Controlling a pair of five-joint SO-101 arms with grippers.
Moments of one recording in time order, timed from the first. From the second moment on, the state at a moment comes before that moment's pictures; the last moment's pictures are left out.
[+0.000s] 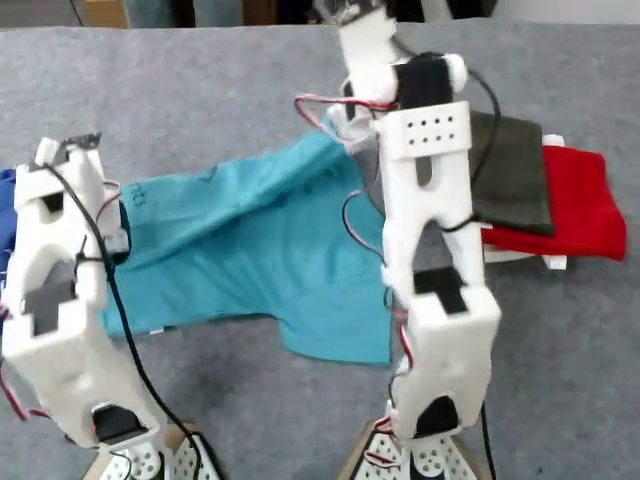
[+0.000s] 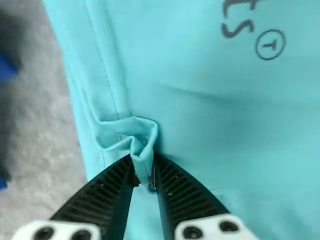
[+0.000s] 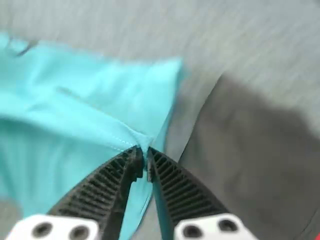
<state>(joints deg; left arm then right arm) -23.7 14.8 10.8 74.5 -7.4 -11.3 21.6 -45.8 99.6 16.5</state>
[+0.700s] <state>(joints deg) -30.3 -5.4 42.2 64.7 -17.7 -2.1 -33.8 42.4 73.2 18.2</state>
